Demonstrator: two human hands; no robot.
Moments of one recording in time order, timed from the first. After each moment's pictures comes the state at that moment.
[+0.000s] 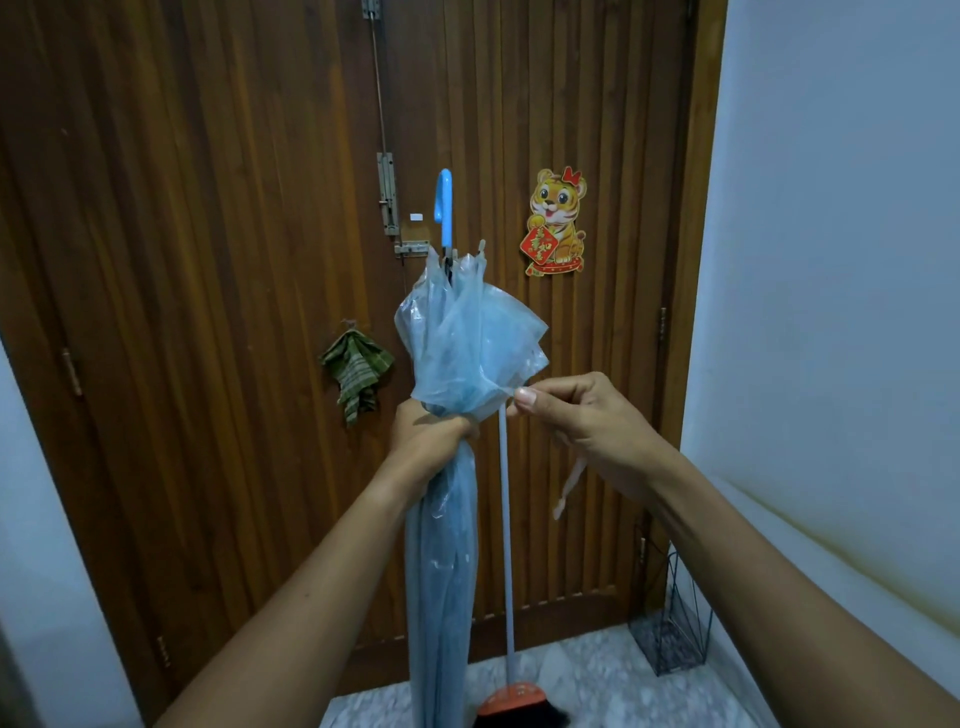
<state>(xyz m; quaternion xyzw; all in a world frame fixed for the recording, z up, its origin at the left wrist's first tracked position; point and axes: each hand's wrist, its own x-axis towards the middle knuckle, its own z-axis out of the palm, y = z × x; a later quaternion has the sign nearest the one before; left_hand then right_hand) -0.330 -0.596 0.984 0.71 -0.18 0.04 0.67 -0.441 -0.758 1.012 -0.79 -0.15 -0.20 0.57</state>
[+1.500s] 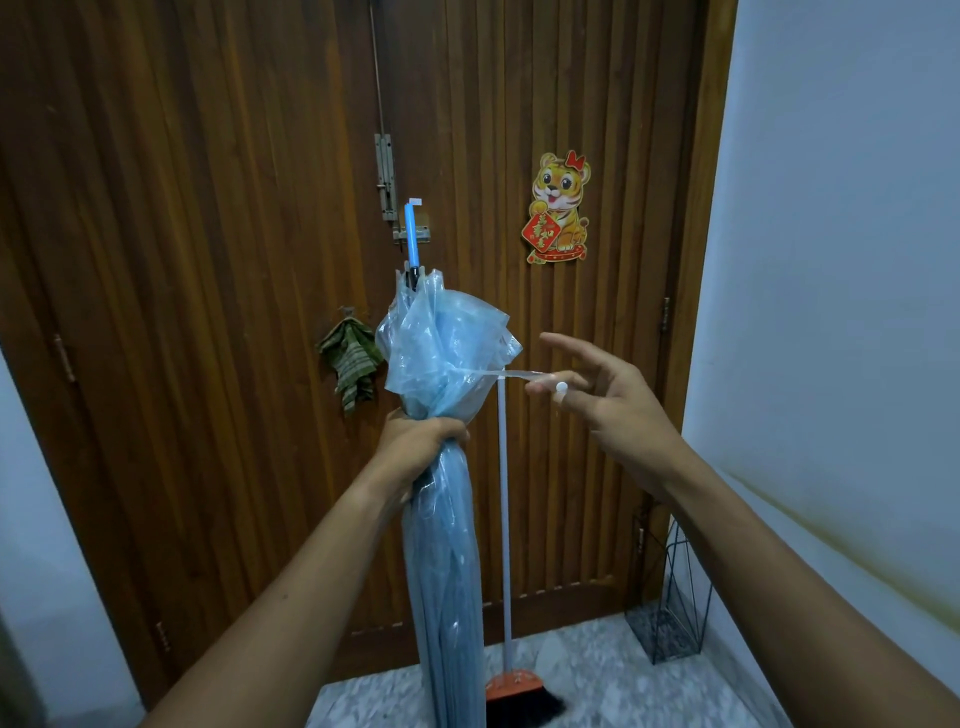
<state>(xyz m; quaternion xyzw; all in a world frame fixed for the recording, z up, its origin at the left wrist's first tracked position) -0.329 -0.587 0.977 0.71 -0.11 -0.06 0.70 -0.435 -0.772 1.004 -0.78 -0.09 -0.27 0.56</state>
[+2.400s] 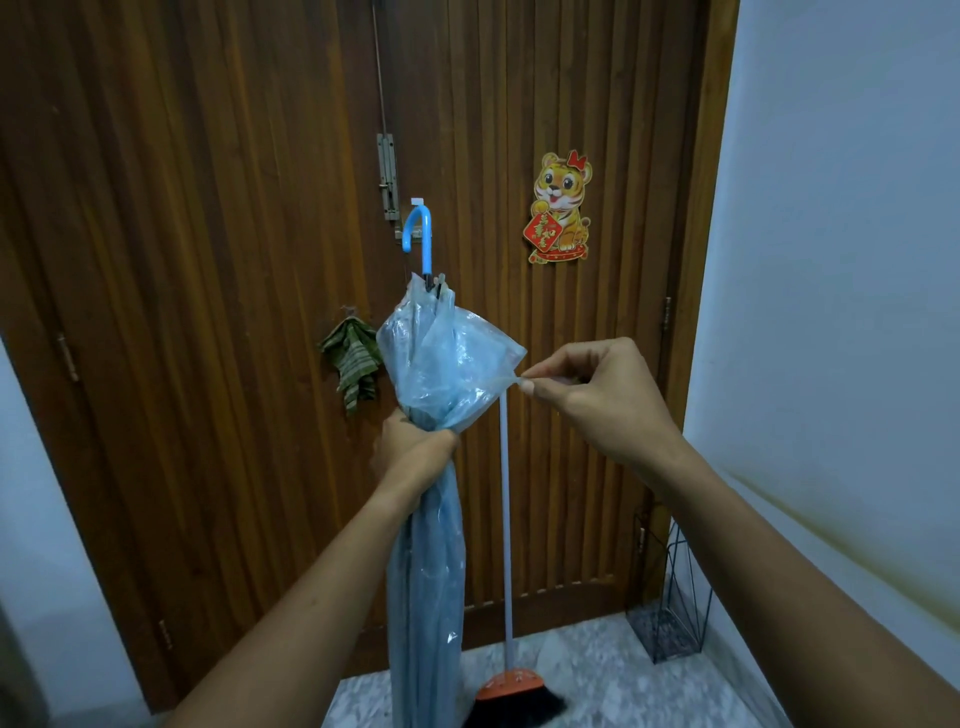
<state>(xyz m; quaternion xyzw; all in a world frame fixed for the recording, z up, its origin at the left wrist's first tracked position) -0.310 -0.591 0.955 0.78 -0.08 0.08 0.61 -0.439 -0.752 1.020 -0.83 -0.04 -0.36 0.42</state>
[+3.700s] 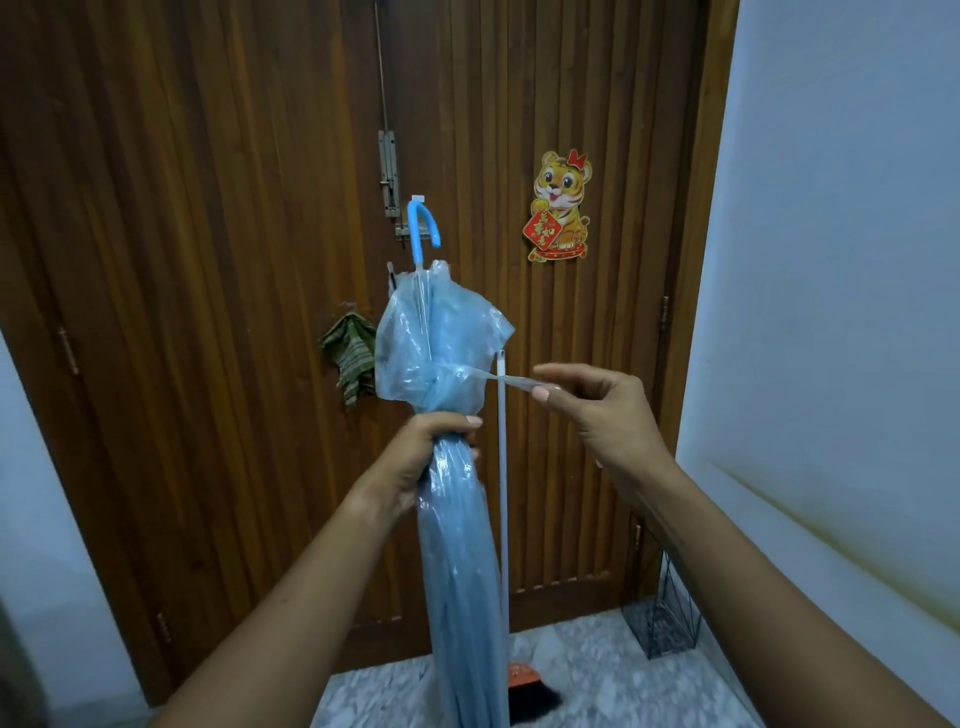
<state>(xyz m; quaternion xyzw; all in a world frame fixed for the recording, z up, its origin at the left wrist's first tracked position) -0.322 -0.579 0.960 0.57 -0.23 -0.24 0.76 -0.438 -0.754 0.992 -0.72 -0.02 -0.32 0.61</state>
